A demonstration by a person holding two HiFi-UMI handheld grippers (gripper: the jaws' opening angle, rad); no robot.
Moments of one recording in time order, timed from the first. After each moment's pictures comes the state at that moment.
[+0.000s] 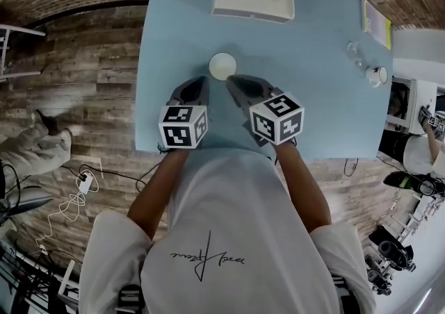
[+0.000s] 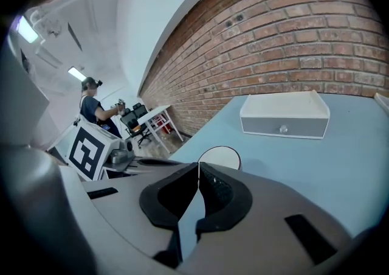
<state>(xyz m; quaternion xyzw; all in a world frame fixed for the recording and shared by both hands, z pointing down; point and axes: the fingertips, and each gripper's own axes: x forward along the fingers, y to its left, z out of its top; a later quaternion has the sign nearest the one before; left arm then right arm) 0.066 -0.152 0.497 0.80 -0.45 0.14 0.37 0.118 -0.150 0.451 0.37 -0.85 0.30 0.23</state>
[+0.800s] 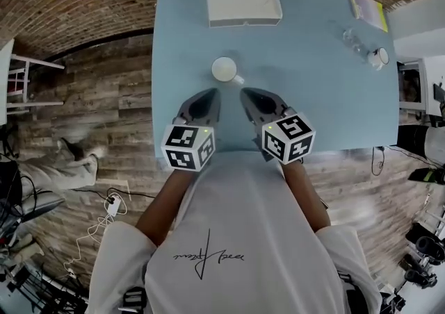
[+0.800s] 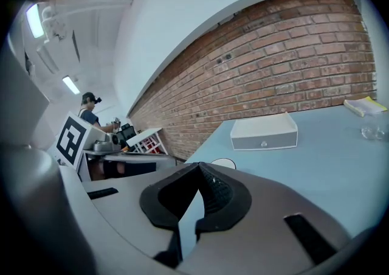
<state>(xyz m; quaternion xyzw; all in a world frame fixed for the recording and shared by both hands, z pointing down) 0.073 -0.122 0.404 0.87 -0.39 0.11 0.28 0.135 -0.112 0.395 0.46 -0.84 0.26 0.13</state>
